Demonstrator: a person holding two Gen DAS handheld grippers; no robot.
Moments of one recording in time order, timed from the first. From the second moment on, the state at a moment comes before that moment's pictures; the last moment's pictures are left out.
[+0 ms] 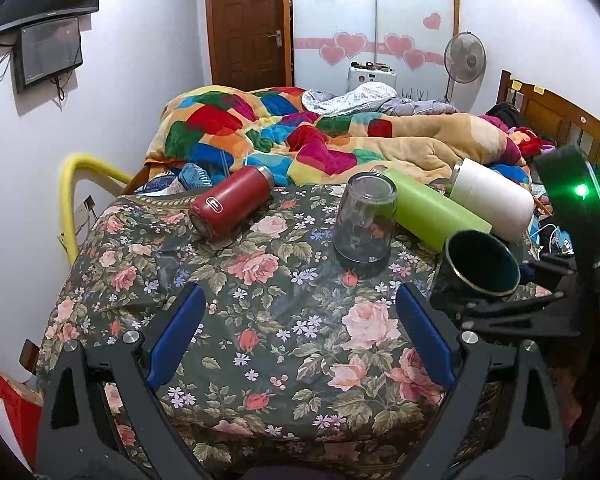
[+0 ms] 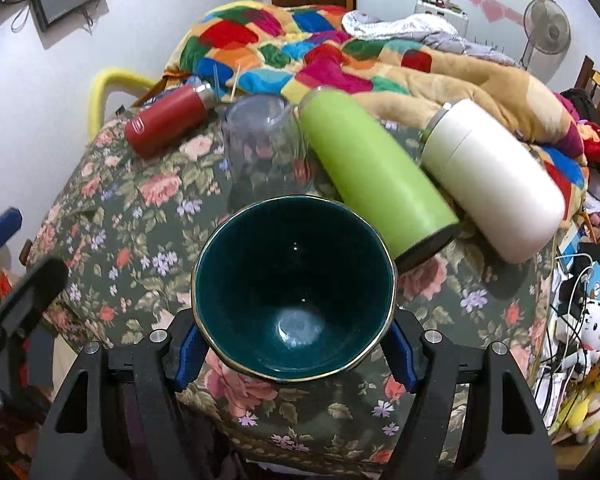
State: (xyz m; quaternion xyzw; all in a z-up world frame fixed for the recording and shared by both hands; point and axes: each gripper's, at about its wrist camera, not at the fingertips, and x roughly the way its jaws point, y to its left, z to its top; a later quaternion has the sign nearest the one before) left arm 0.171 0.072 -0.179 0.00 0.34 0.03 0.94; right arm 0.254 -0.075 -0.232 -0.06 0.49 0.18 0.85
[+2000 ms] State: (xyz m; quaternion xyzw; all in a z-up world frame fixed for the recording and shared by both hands) left arm -0.027 0.016 0.006 -0.04 0.07 0.00 1.00; right arm 0.024 -0.164 -0.019 0.02 0.10 0.15 0.98
